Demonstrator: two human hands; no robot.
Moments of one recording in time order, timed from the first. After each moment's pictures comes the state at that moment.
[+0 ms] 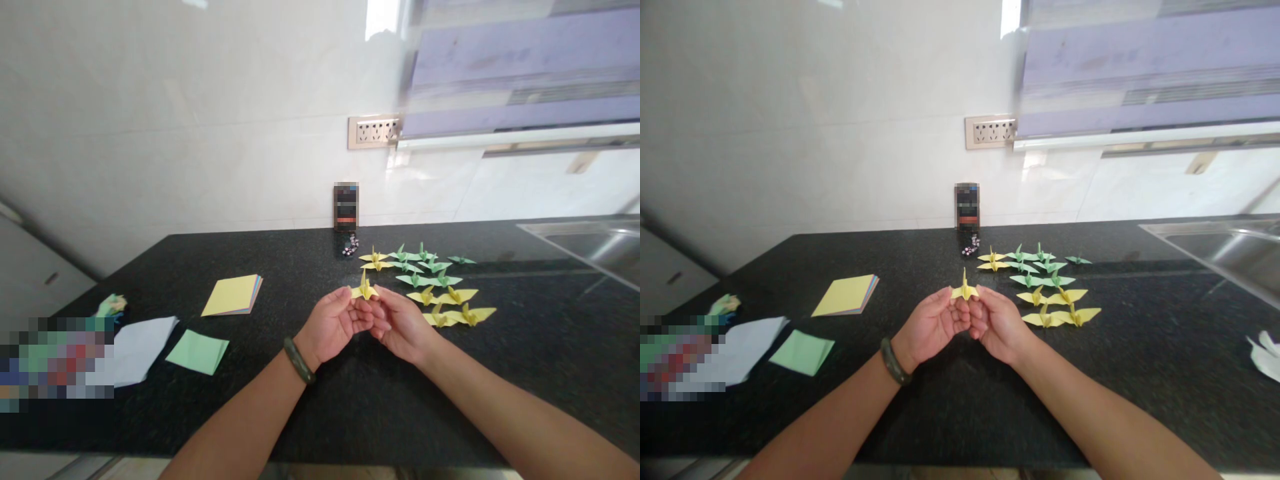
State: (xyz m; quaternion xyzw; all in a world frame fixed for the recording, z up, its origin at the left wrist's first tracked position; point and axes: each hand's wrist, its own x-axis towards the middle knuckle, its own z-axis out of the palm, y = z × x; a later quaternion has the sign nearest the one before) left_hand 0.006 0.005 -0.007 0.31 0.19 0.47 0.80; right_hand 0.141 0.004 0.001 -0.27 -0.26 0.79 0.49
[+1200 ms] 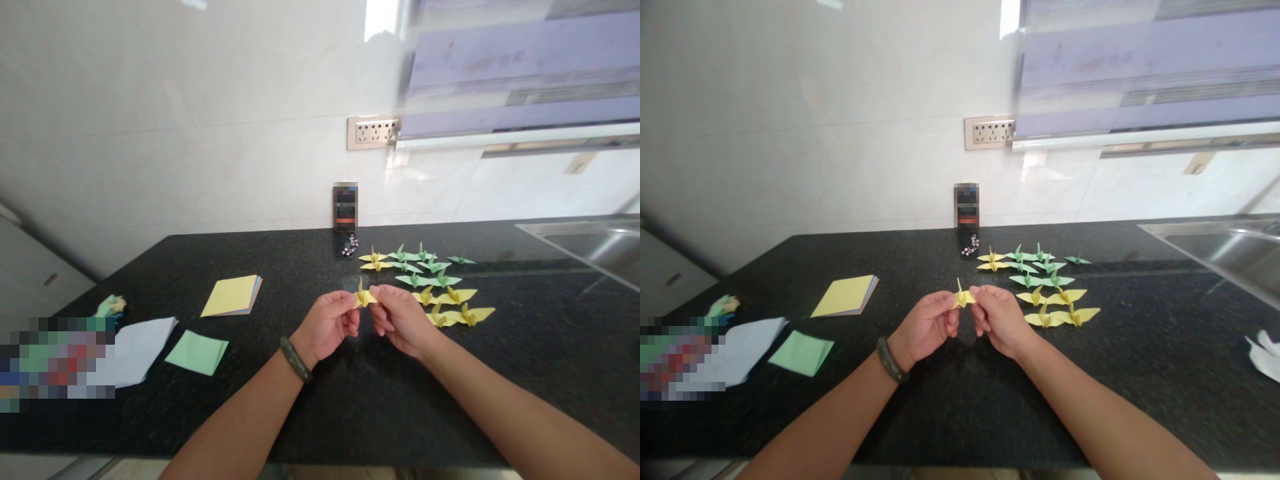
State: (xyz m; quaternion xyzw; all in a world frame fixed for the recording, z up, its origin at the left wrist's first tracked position) left_hand 0.000 0.006 -0.004 0.36 0.28 0.45 0.77; right_hand 0.144 0.006 0.000 -0.33 -0.41 0.68 0.51
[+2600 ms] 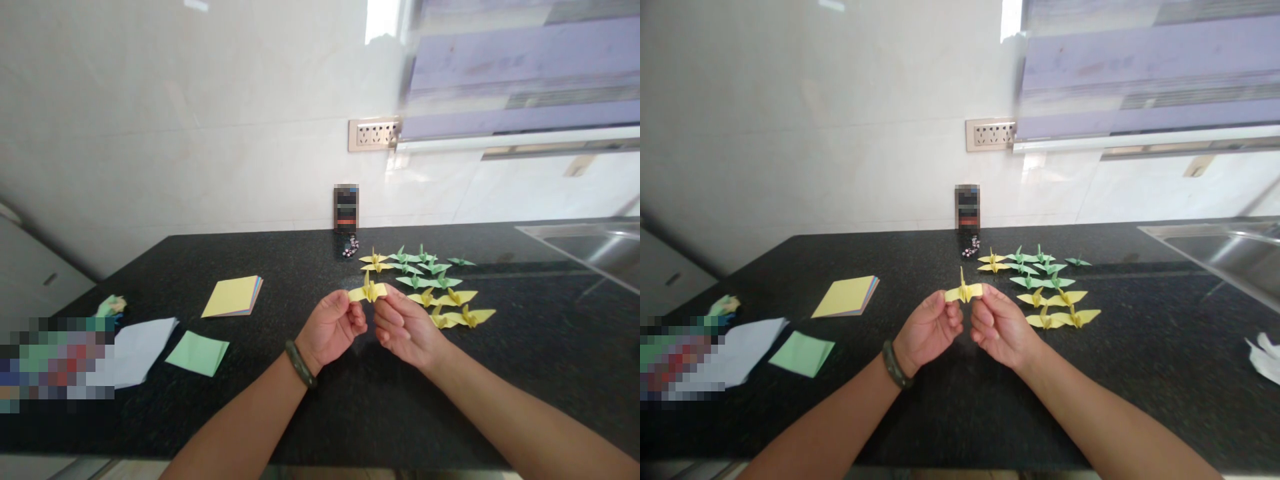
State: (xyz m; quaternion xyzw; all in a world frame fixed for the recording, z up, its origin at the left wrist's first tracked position) left_hand 0.005 -0.002 -0.003 0.27 0.15 0.50 0.81; right_hand 0.147 -0.007 0.009 -0.17 -0.30 0.80 0.49
